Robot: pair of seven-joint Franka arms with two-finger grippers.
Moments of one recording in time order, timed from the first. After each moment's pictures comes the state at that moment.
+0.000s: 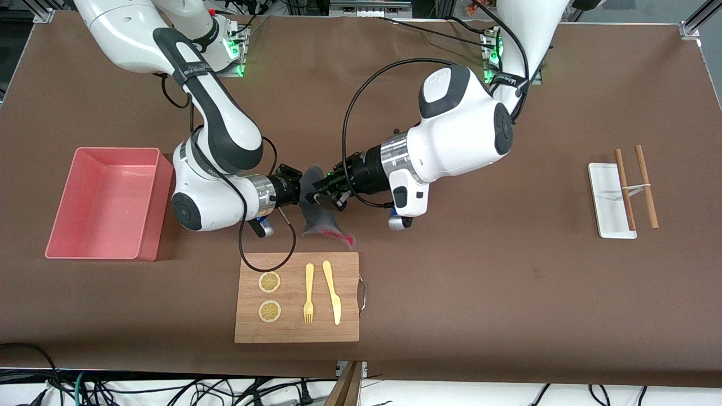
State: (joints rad) left arm -0.52 0.66 -0.10 -1.09 -0.86 2.23 -1.29; right arm 0.18 0.68 0.31 -1.42 0.50 1.81 1.19
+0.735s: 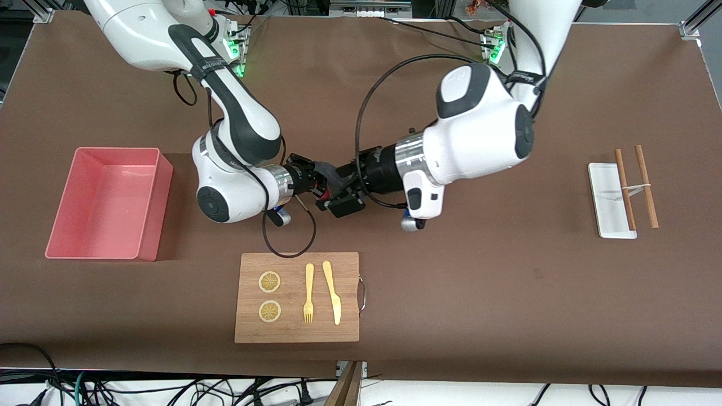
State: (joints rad) left arm -0.46 0.63 -0.09 -1.08 -0.81 2.05 -1.29; right arm 0.19 0.68 0.36 -1.48 0.45 1.79 1.18
